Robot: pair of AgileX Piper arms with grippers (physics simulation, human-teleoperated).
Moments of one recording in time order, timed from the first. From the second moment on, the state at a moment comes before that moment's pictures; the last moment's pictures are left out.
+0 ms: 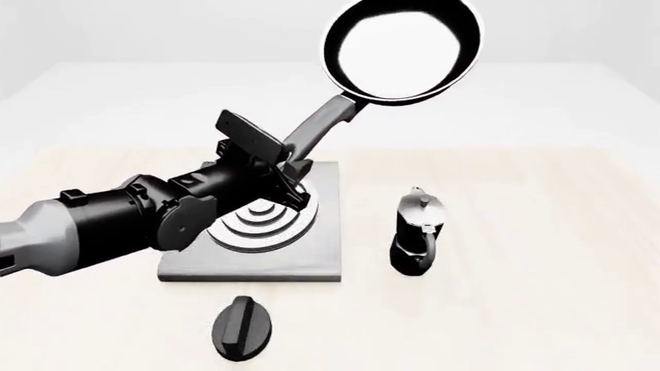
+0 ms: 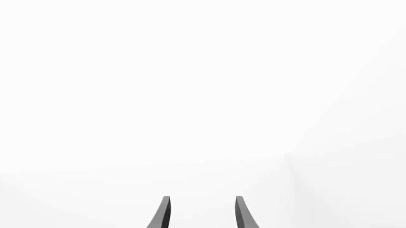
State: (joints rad) left arm -0.57 1.52 -0.93 -0.18 0.16; right arm -0.42 0.00 -1.54 0.47 0.32
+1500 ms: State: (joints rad) left arm -0.40 1.16 -0.47 -0.12 0.15; right arm -0.42 0.00 -1.55 0.48 0.32
